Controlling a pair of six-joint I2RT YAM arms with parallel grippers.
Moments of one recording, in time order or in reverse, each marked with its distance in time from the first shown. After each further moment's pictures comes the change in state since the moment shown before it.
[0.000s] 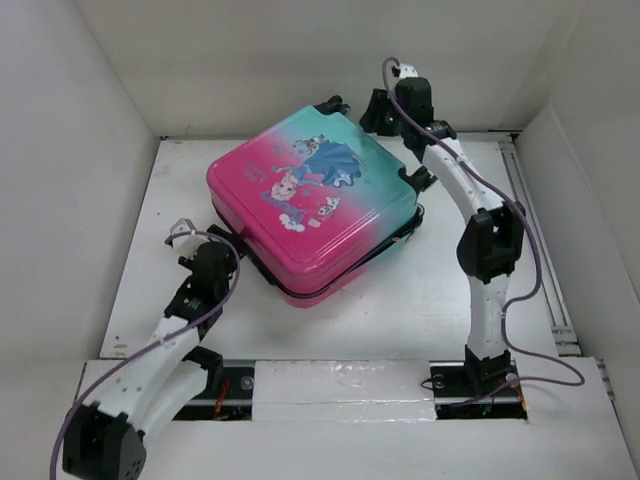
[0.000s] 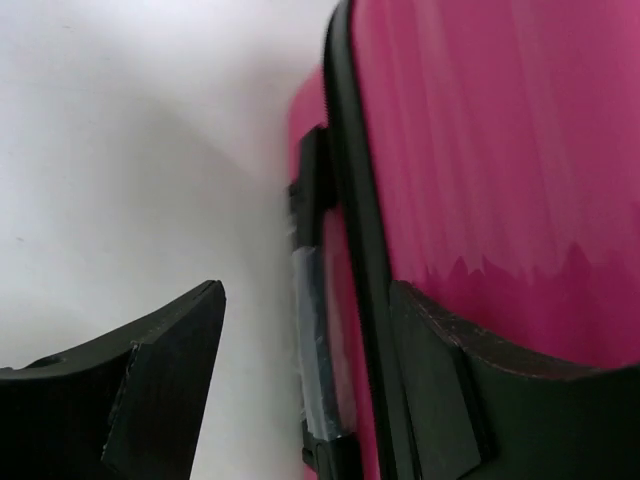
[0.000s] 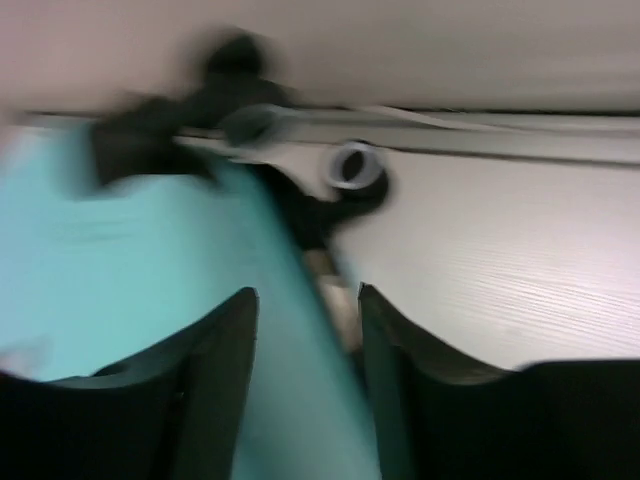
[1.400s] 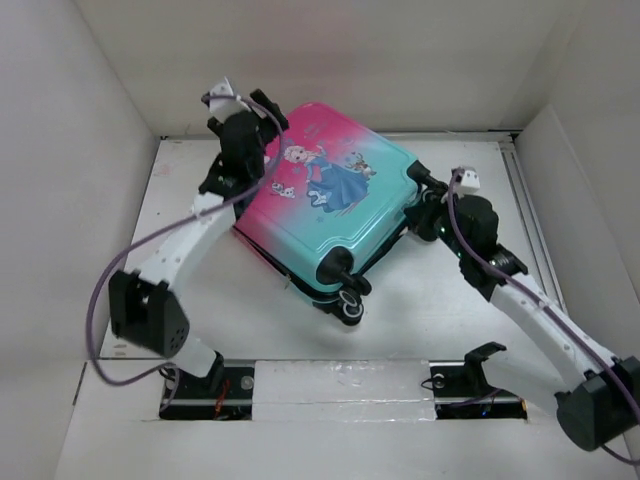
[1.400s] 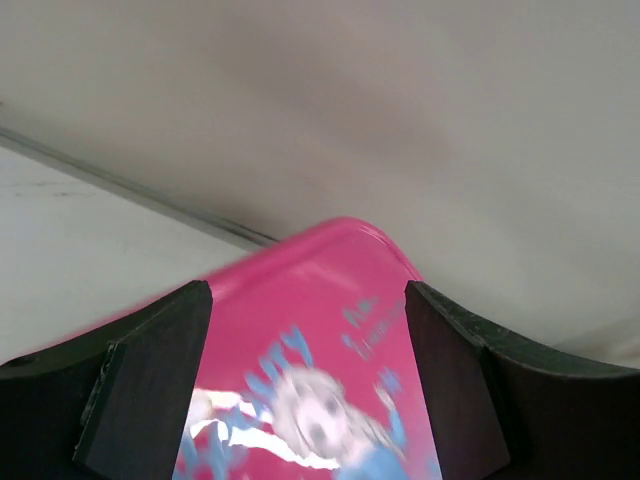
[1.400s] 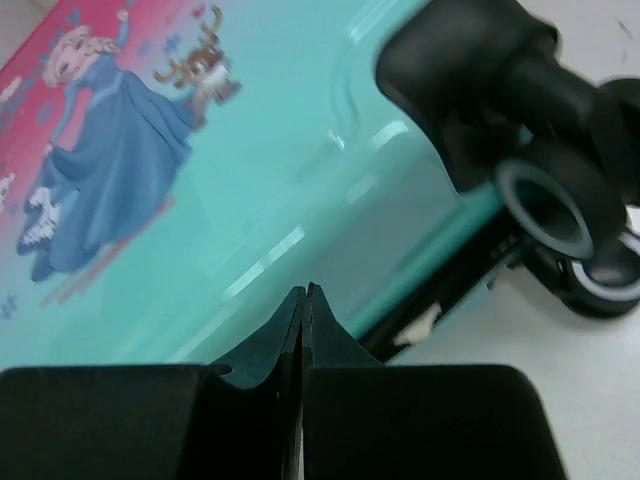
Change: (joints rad) left arm -0.131 0.648 0.914 0.185 -0.002 0.329; right arm 0.074 -1.112 -1.263 0.289 0.028 0.163
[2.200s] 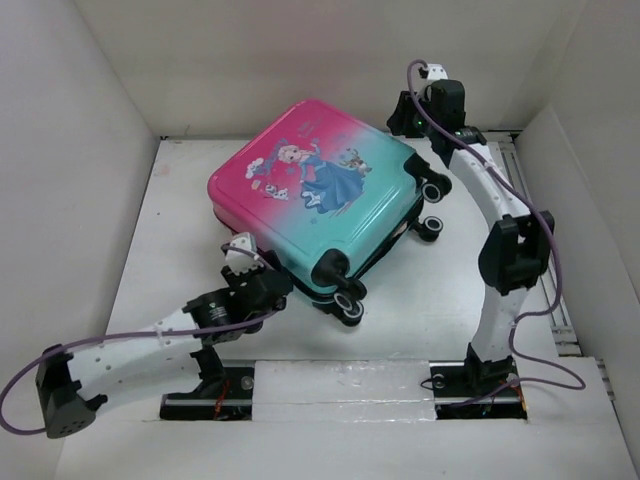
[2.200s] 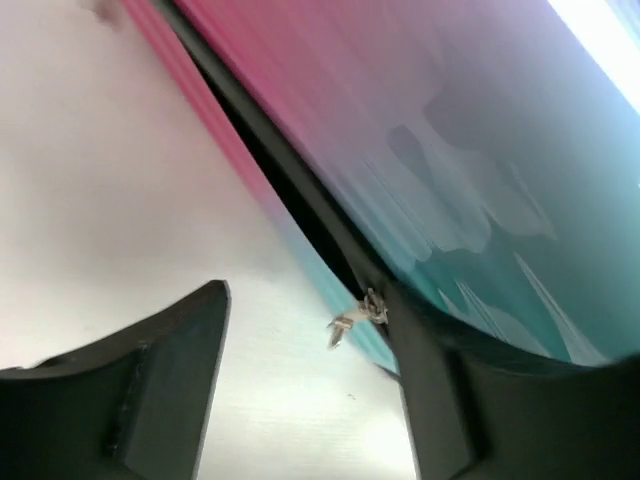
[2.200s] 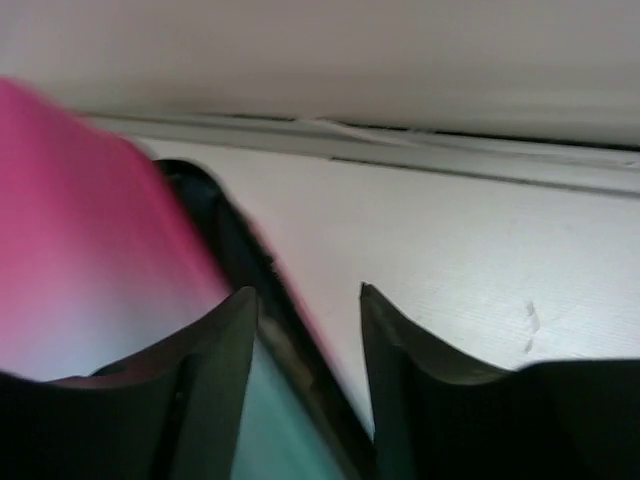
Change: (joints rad) left arm -0.581 -0.584 -0.710 -0.668 -0.279 -0.525; right arm -0.175 0.961 1.078 -0.206 -0.130 -0.289
